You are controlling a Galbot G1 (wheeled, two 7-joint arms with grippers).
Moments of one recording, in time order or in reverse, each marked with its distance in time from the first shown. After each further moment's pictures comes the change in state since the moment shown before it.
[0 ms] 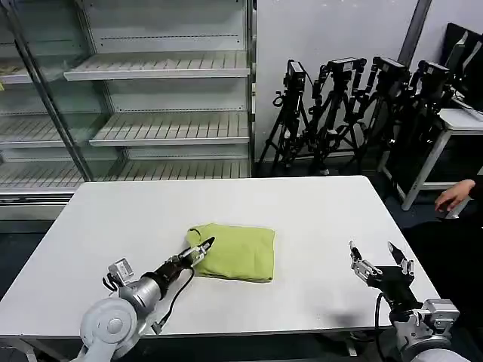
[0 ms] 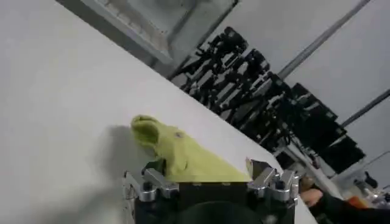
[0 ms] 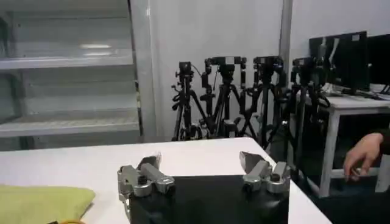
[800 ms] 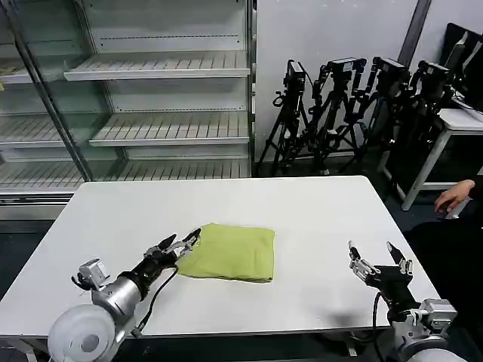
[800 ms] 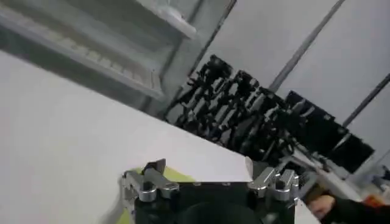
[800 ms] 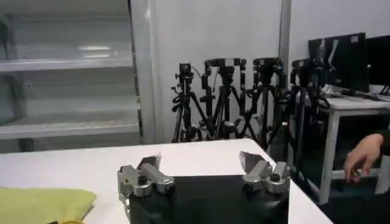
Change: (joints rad) left arm 0.095 0.069 -0.083 -0.192 0.137 -0.029 -0.014; right arm 0.012 0.017 -0.017 -0.002 -0.027 0.008 0.000
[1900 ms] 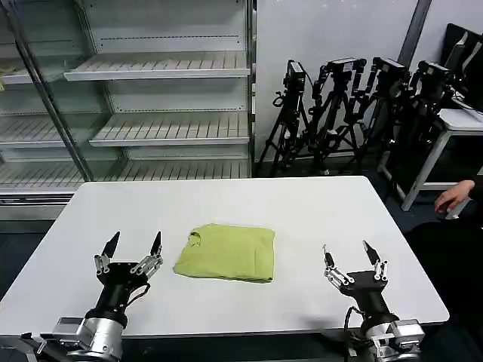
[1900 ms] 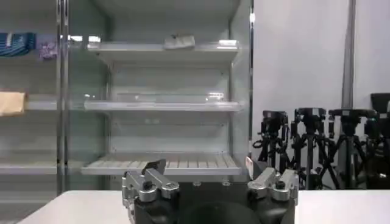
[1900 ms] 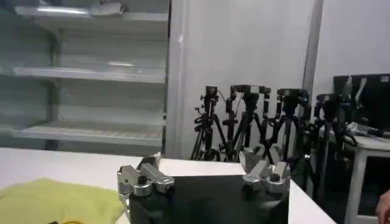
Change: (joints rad) left arm 0.301 -0.123 -0.021 -0.187 0.773 -0.308 -0.031; right arm -0.039 0.067 -0.155 0.010 -0.277 0.145 -0.059
